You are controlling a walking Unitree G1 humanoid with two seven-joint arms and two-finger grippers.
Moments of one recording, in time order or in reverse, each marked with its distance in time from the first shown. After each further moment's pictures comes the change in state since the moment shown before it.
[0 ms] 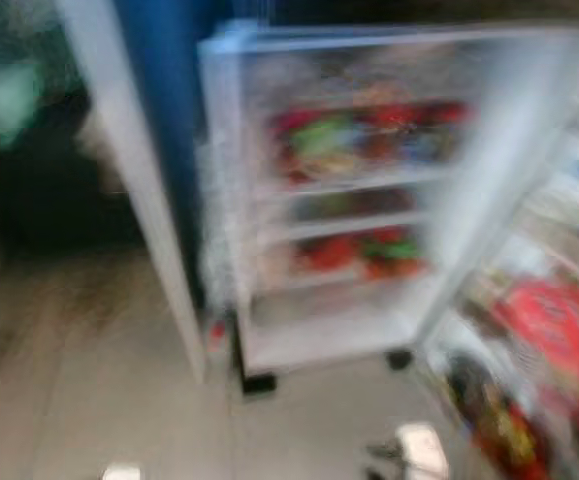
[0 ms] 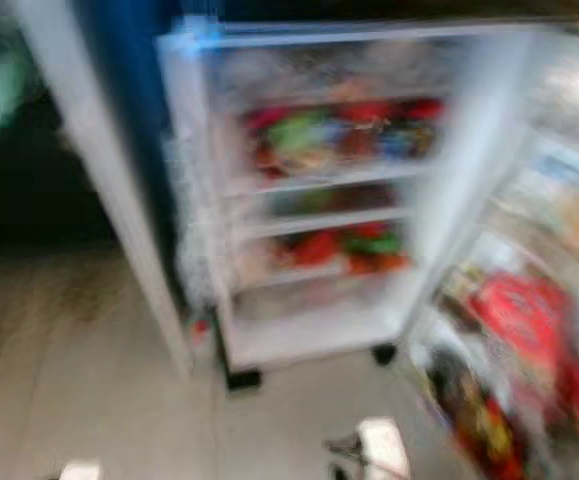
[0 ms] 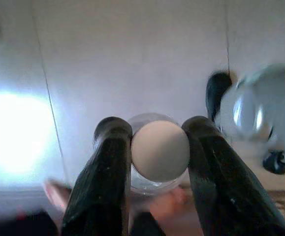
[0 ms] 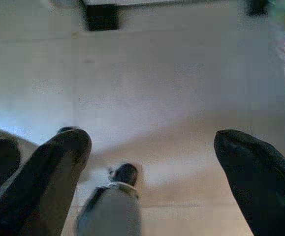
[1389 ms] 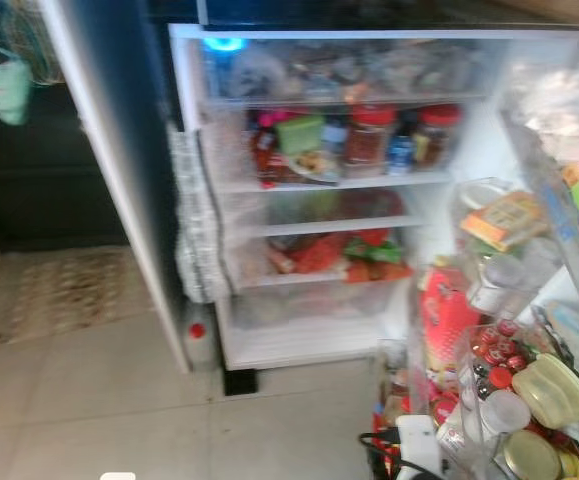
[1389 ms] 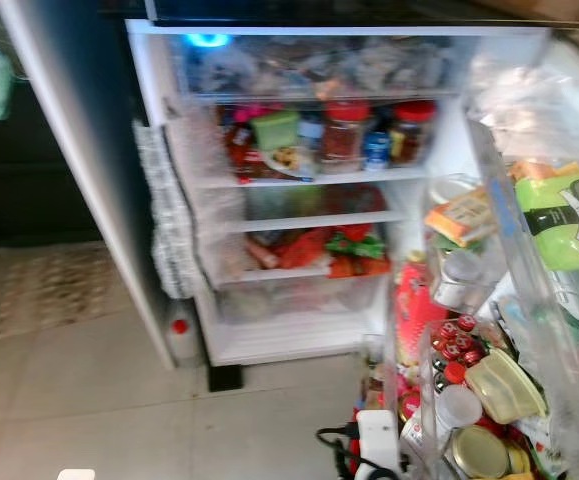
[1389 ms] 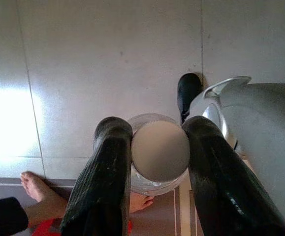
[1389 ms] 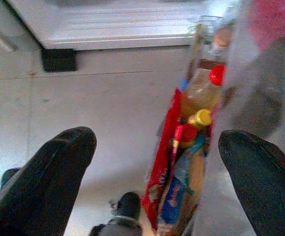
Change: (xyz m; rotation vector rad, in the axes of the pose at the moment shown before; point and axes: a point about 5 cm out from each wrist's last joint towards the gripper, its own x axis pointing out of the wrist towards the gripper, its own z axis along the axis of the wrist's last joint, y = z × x) left arm 0.000 0.000 0.004 -0.030 -0.024 -0.005; right arm -0.001 0.001 0.005 -0.027 -0.148 -0.201
